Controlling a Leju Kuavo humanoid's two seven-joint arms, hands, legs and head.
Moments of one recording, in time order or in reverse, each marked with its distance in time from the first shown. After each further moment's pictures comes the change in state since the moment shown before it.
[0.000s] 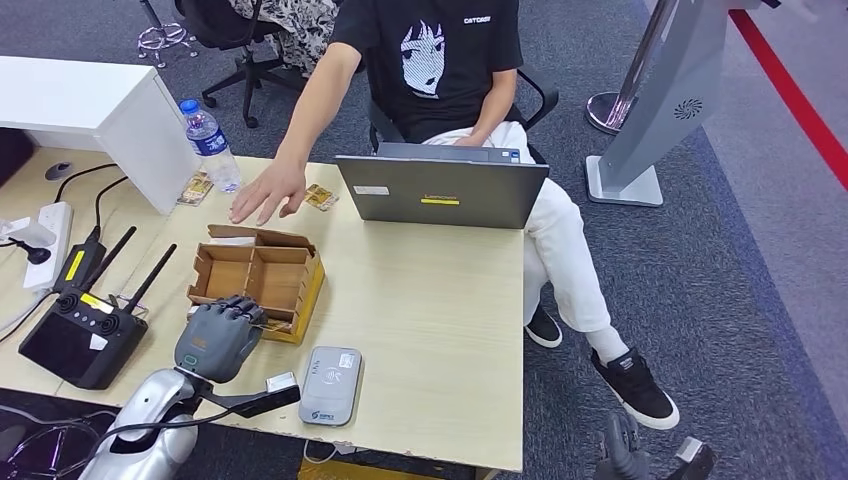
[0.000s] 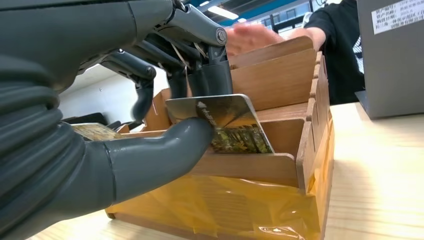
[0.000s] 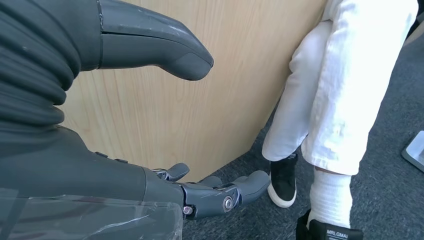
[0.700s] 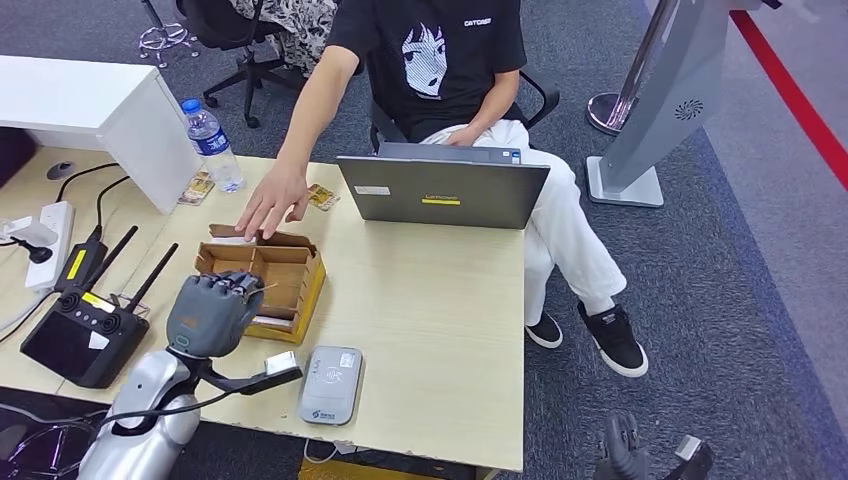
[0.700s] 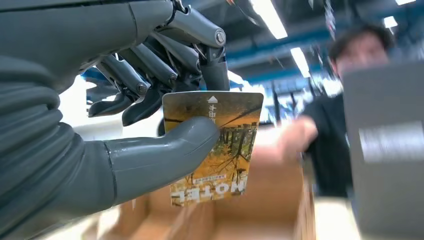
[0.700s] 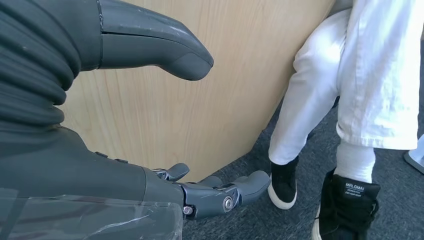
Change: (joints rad) left arm -0.063 -0.016 0.001 -0.098 0.019 0.134 -0.021; right arm -0.003 0.000 -0.003 -0.002 0.018 -0.002 0.004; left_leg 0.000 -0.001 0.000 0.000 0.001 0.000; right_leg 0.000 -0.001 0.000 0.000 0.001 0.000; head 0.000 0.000
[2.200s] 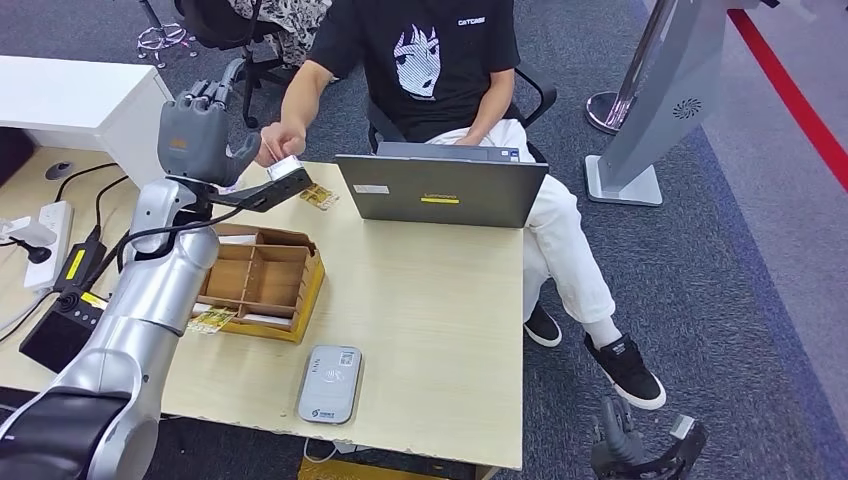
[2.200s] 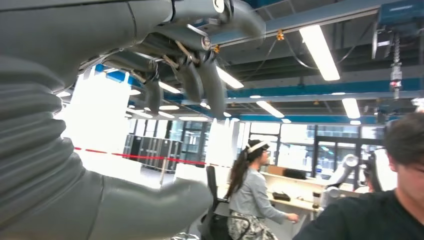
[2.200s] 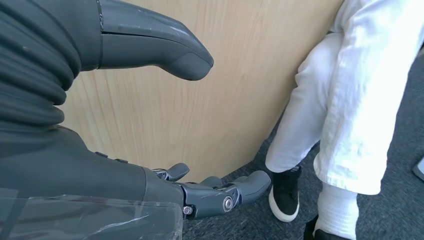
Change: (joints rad) left arm -0.646 -0.098 -0.023 0.437 0.033 0.004 0.085; right arm -0.051 -0.008 0.000 0.015 0.017 -0.008 0.042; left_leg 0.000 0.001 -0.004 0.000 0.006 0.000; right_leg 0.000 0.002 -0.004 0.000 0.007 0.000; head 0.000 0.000
